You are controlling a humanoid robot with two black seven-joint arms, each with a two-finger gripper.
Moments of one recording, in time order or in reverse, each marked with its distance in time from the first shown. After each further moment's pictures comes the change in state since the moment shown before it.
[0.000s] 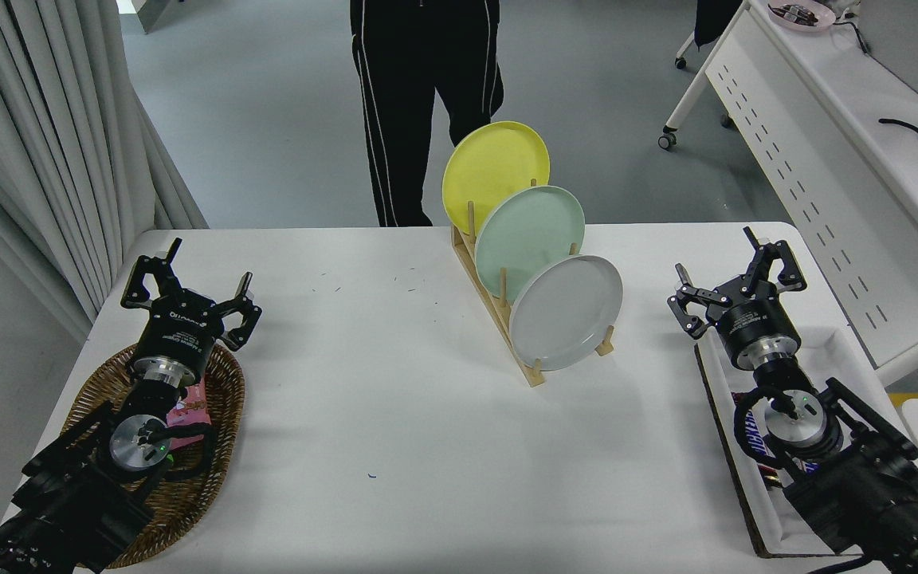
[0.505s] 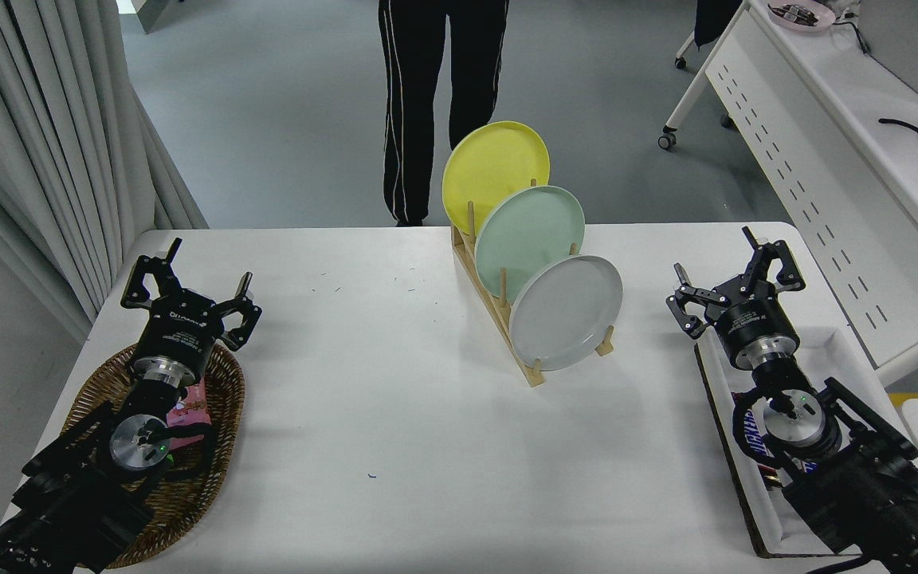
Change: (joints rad) left arm 0.000 0.000 0.000 0.000 0.000 0.000 0.000; right arm -0.002 0.001 0.000 0.002 0.000 0.000 0.000
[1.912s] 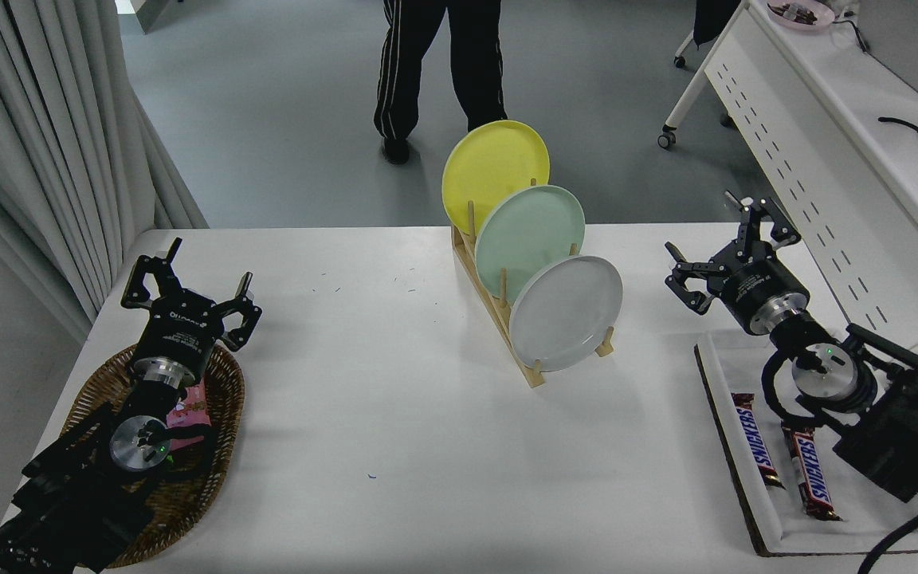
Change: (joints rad) left arm 0.000 0.000 0.000 0.000 0.000 0.000 0.000; right arm 0.281 -0.279 -0.778 0.149 0.538 -0.017 -0.005
